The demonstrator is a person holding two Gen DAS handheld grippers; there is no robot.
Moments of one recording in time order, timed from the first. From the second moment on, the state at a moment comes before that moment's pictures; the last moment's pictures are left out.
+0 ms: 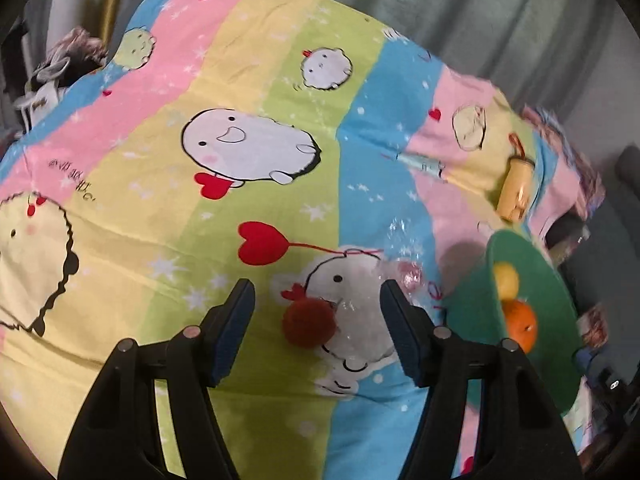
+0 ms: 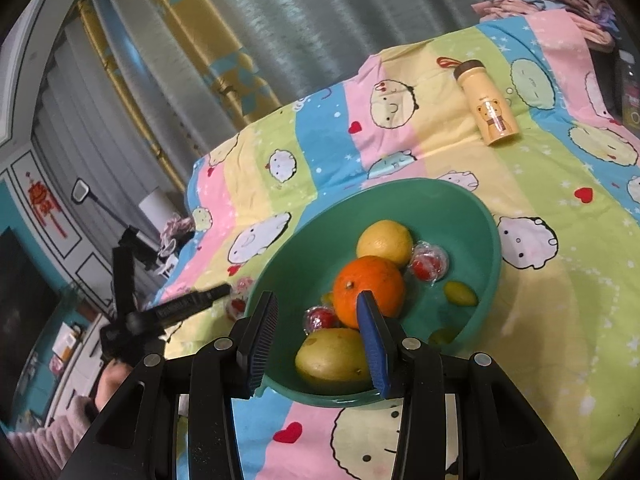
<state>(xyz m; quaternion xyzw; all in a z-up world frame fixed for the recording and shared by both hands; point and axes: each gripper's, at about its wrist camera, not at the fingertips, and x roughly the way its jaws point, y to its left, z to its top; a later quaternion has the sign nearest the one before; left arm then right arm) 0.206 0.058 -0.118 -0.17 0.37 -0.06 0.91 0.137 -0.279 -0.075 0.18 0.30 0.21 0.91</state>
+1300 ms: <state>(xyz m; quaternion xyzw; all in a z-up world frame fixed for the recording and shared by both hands) 0.149 0.085 -0.110 -0.12 0.39 -0.10 0.91 0.132 -0.251 -0.077 0.17 0.32 0.26 0.89</state>
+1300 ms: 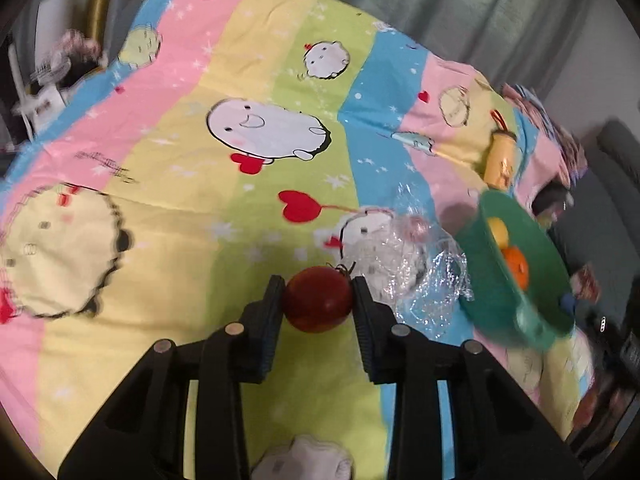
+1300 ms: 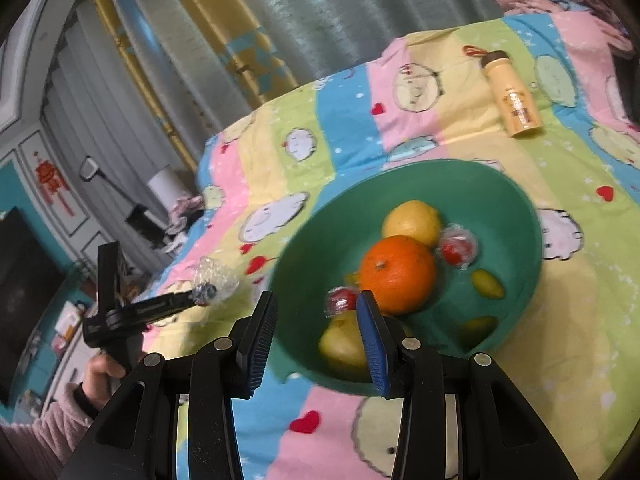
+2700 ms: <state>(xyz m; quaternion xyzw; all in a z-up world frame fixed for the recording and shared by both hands) 0.049 0.083 -0.154 -0.12 0.41 -0.22 0.88 0.286 -0.044 -0.085 -0.36 0.52 0.23 0.74</state>
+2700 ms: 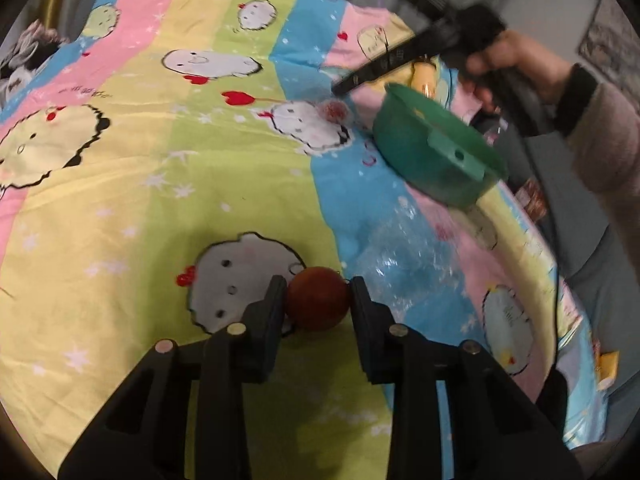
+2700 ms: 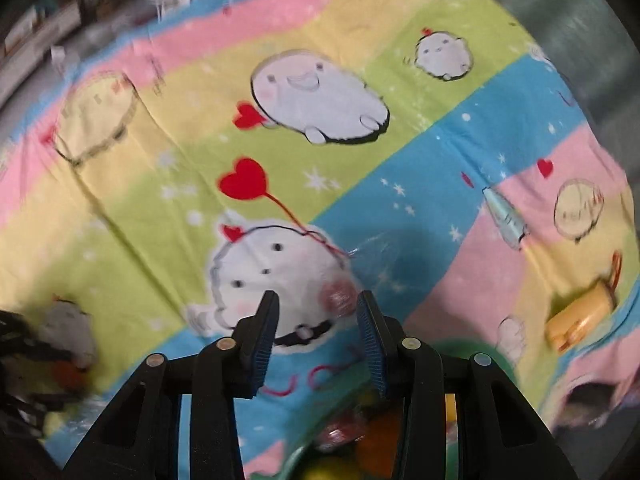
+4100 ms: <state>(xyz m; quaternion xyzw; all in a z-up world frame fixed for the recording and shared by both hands) 0.042 0.082 -0.074 -0.15 0.34 -0.22 0.90 0.166 -0.168 0.002 -0.03 0.37 0.32 0.87</state>
